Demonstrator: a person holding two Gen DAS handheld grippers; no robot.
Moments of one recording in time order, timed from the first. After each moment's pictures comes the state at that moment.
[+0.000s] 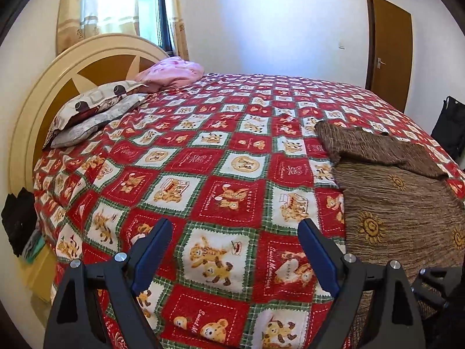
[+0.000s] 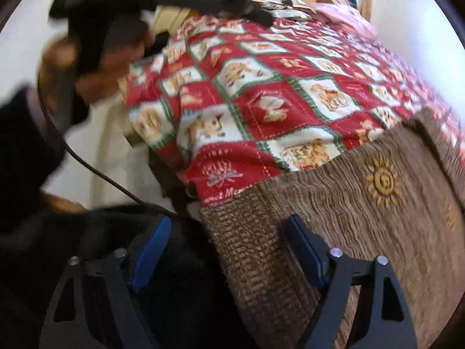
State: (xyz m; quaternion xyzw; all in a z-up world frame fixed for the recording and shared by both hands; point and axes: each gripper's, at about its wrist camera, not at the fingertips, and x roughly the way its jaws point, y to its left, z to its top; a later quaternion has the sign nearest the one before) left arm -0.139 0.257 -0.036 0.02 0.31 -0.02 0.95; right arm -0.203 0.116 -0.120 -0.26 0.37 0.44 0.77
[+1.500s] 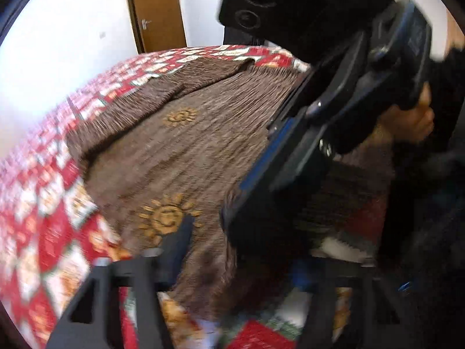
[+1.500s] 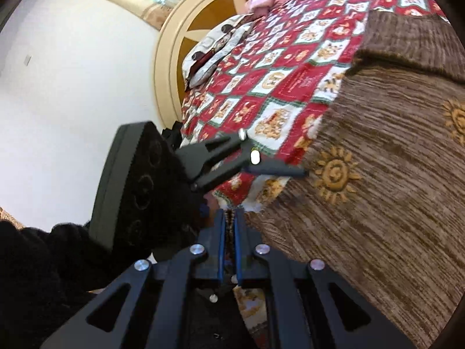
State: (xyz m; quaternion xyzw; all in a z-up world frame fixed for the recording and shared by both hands) left arm -0.136 0.090 -0.093 0.23 0.32 -0.53 0.75; right arm -0.079 0.000 -0.086 0.18 0.47 0.52 0.69
